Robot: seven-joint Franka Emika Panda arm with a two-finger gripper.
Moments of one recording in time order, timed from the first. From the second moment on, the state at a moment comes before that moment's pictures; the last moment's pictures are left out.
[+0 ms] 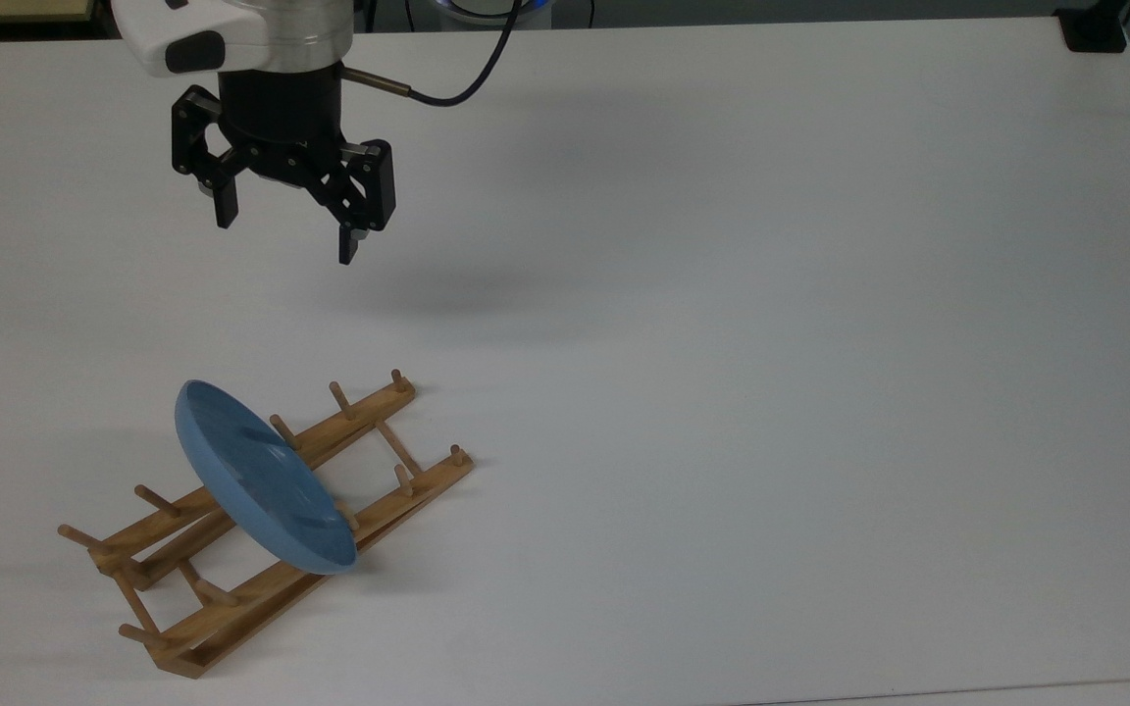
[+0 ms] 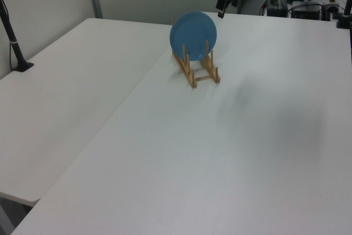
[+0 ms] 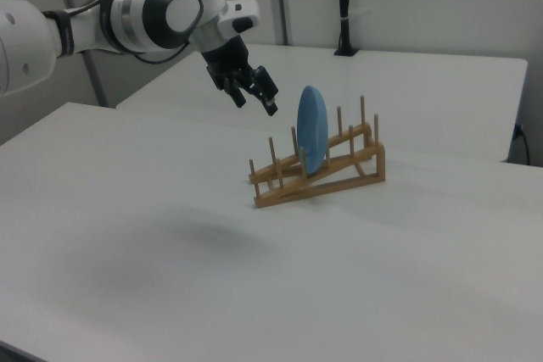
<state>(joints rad) -0.05 0.24 -0.03 -1.53 -0.18 2.07 0.21</state>
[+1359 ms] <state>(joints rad) -0.08 0.44 -0.11 -1.50 -0.43 2.50 0.23</state>
